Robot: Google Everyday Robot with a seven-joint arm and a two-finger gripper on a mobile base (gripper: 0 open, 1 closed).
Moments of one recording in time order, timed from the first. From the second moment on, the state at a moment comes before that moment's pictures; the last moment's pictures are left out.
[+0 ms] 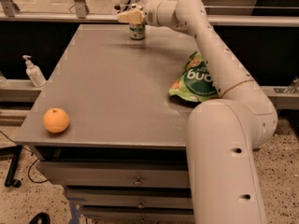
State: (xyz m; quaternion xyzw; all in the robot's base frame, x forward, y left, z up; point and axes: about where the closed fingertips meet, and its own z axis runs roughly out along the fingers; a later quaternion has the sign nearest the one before) arm 0.917 0.039 0.930 -0.33 0.68 0.25 0.61
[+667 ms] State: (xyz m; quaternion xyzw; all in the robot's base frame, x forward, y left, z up) arm 0.911 0.053 0.924 -0.35 0.68 0.27 0.59
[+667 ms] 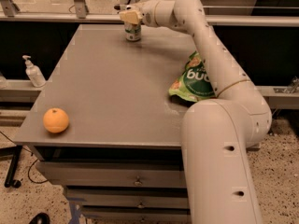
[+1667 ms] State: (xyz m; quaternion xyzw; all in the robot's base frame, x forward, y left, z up) arm 0.825 0.014 0.977 -0.45 0.64 0.30 0.54
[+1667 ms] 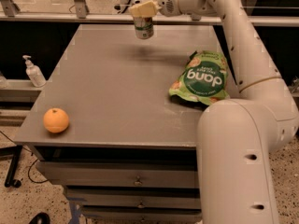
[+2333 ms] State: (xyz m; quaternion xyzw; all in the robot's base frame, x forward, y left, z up) arm 0.756 0.032 0.955 -0.64 0.60 0.25 0.42
